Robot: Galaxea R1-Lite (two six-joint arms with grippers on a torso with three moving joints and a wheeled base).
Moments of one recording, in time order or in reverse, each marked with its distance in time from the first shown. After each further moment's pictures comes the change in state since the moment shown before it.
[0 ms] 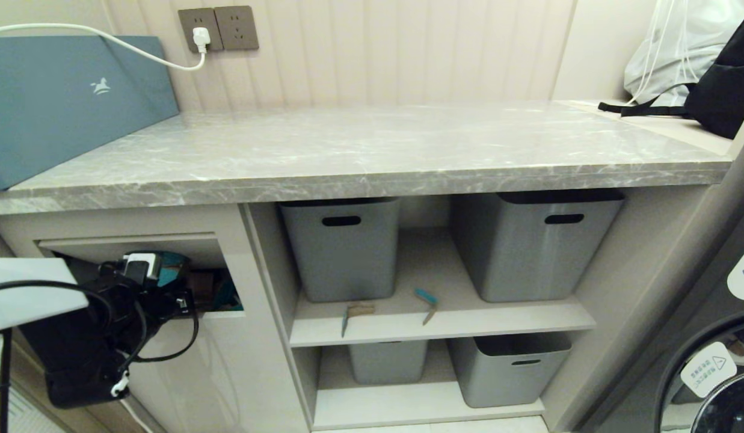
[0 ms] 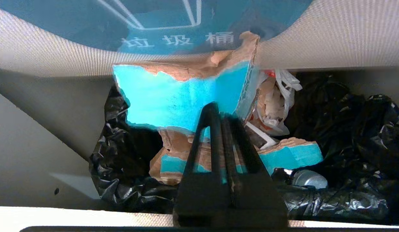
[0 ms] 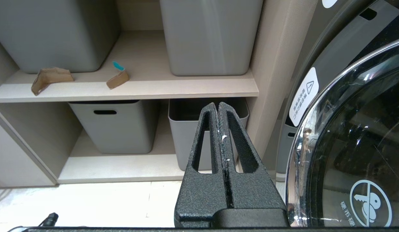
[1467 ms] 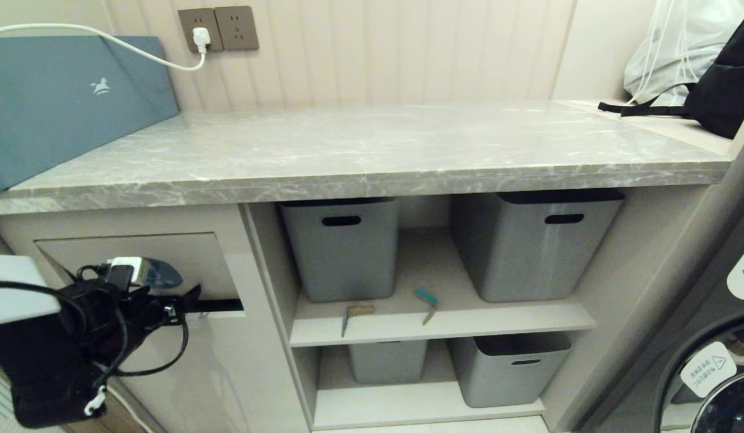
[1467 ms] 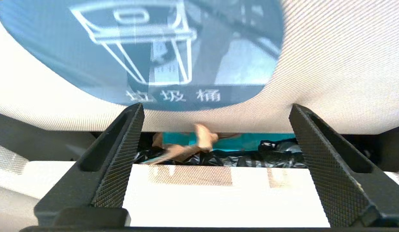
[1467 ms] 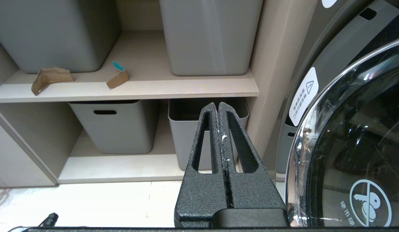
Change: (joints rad) left arm 0.002 -0.131 0.176 0.000 0.004 -0.002; right arm 0.000 0.000 0.000 0.000 0.000 0.000
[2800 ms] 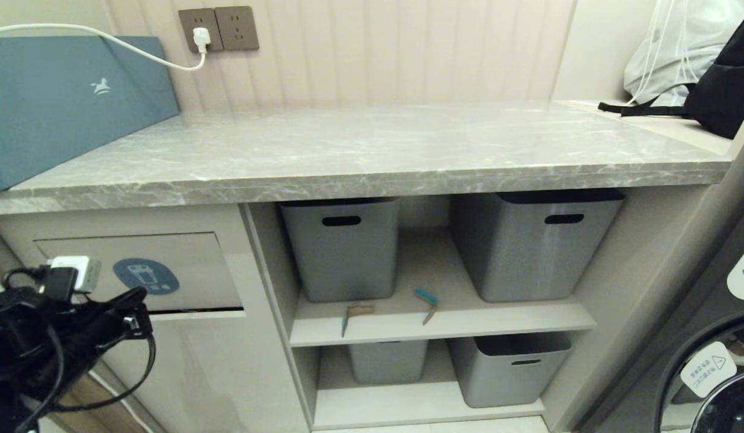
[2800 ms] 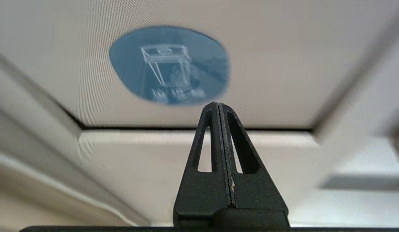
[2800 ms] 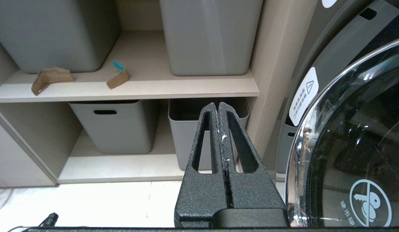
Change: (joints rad) left arm 0.001 -0.346 0.304 0.001 -0.006 -0.006; right arm 0.000 0.000 0.000 0.000 0.000 0.000
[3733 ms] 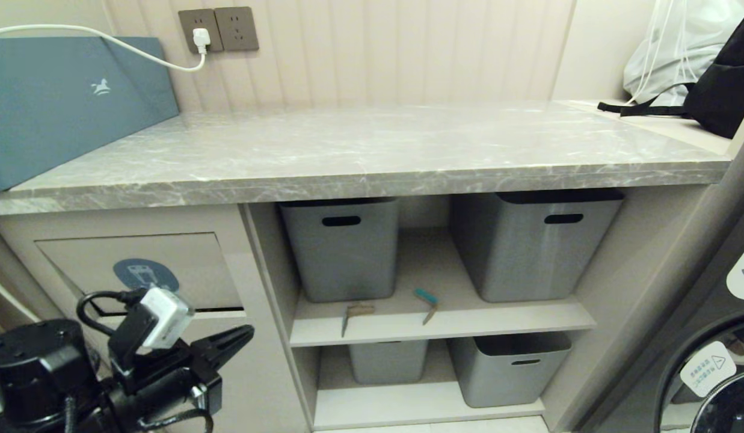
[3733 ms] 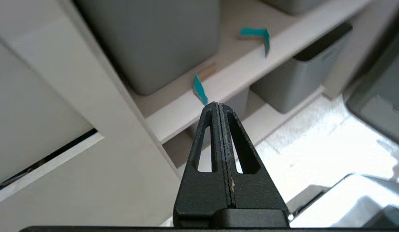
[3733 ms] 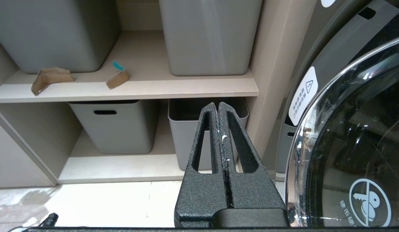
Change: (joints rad) left arm -0.508 -0.276 0.138 0.212 -0.137 0.110; right arm 0.000 0.000 0.000 0.000 0.000 0.000
